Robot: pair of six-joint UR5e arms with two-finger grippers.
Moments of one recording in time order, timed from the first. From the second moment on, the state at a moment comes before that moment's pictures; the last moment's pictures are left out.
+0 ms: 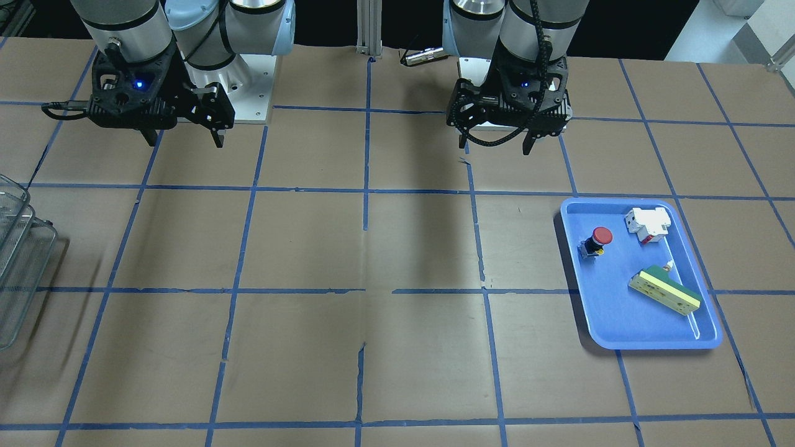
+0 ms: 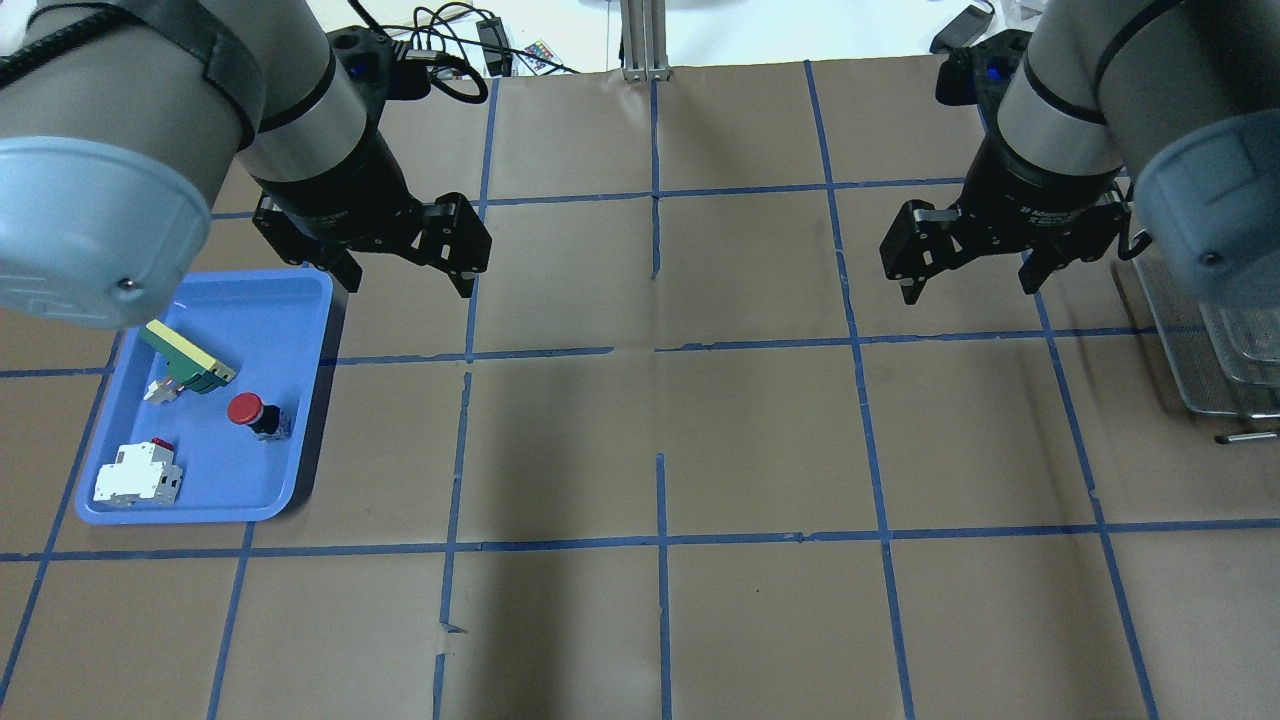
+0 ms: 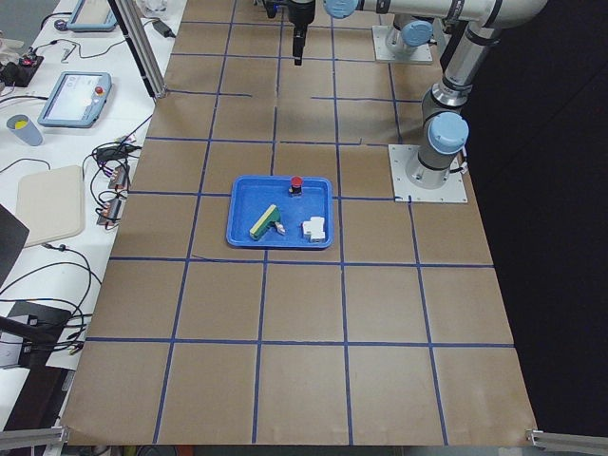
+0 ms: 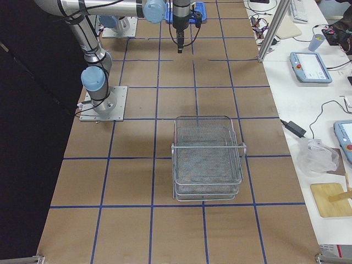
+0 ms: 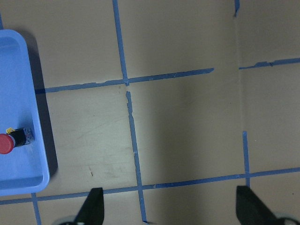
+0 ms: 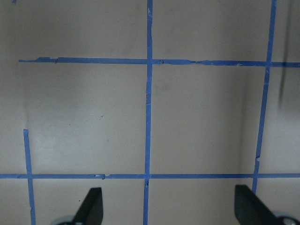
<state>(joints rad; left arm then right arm) -1.69 -1.53 -1.62 -1.54 1.57 -0.02 1.57 -1.67 1.71 -1.60 -1.61 -0.03</state>
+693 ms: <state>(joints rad) -1.46 -1.55 -1.65 -1.54 1.57 0.06 1.57 -1.67 1.71 -1.60 -1.61 -0.03</state>
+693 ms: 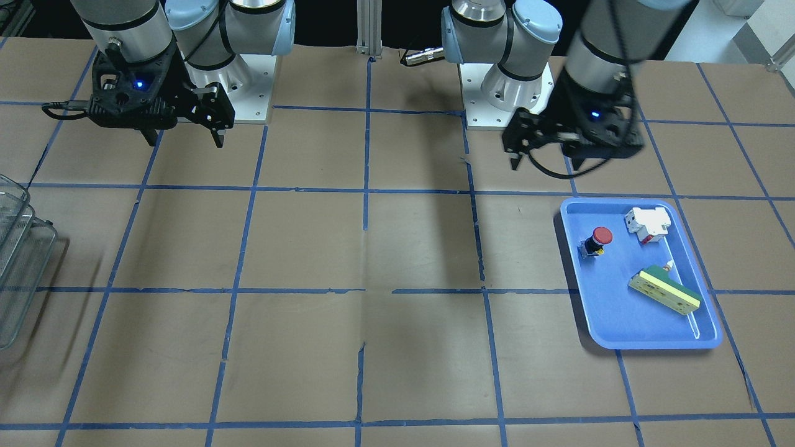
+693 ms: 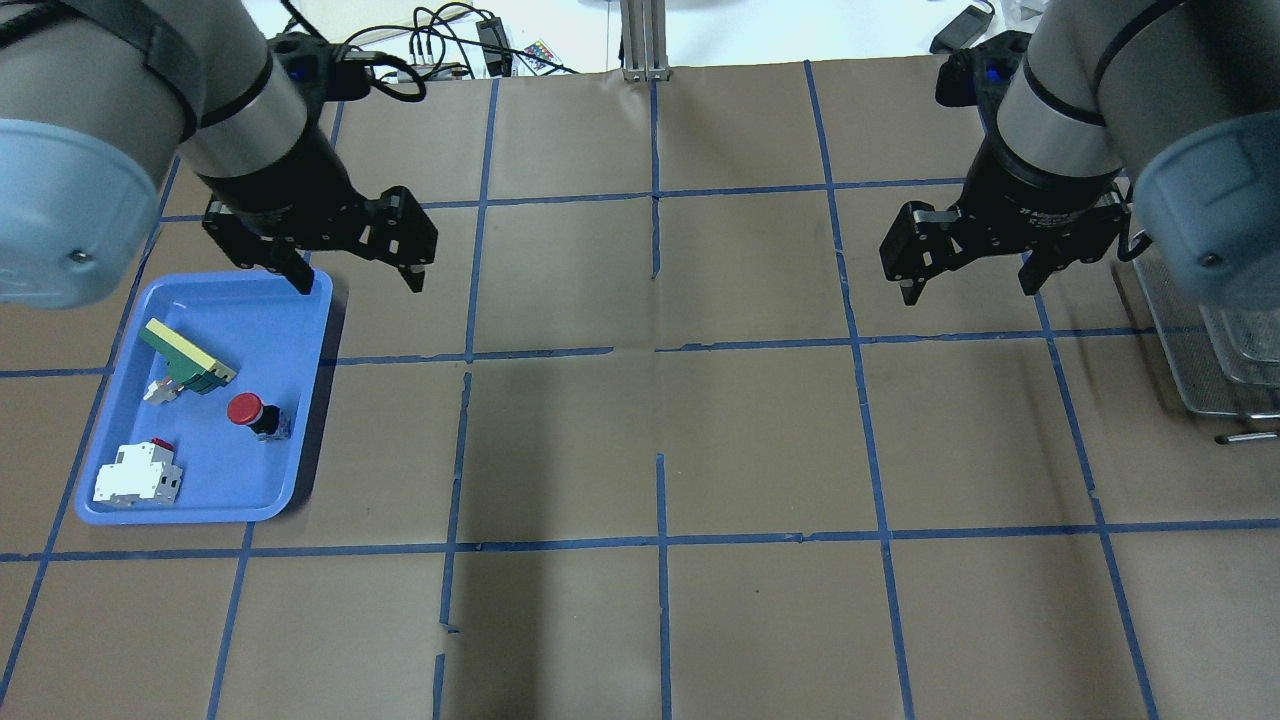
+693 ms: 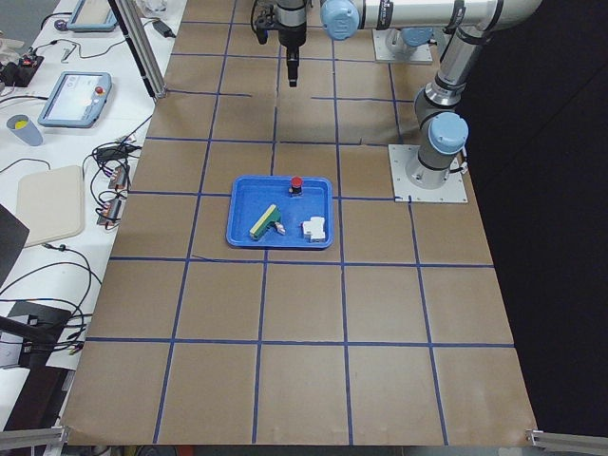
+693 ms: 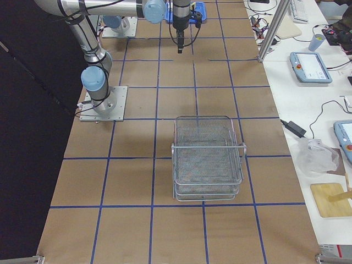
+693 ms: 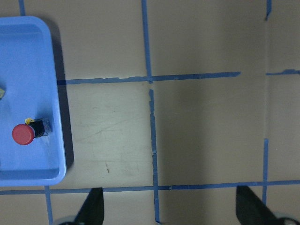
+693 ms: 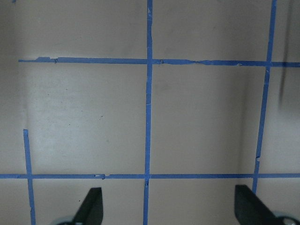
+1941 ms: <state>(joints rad) -1.12 -1.78 -2.04 -0.98 1.58 0.44 1.57 -1.67 1.71 -1.61 -1.61 -0.04</state>
